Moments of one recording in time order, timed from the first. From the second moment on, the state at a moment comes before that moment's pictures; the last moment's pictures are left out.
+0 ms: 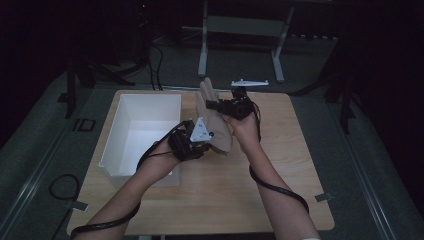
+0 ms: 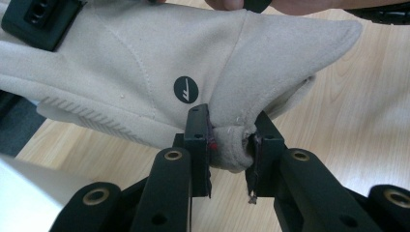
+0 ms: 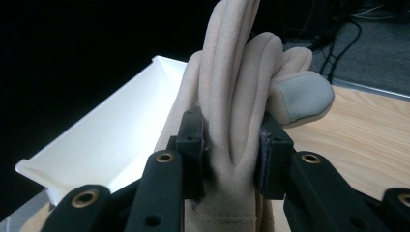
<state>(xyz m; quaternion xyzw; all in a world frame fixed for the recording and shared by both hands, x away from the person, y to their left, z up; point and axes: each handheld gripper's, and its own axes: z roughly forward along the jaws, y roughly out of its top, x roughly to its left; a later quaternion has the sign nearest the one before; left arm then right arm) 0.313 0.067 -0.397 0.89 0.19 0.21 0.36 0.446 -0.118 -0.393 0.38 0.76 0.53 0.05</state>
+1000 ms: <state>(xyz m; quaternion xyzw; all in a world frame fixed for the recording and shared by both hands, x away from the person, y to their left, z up) 0.301 0.161 -0.399 0.87 0.24 0.23 0.36 0.452 -0.013 -0.388 0.34 0.78 0.52 0.02</state>
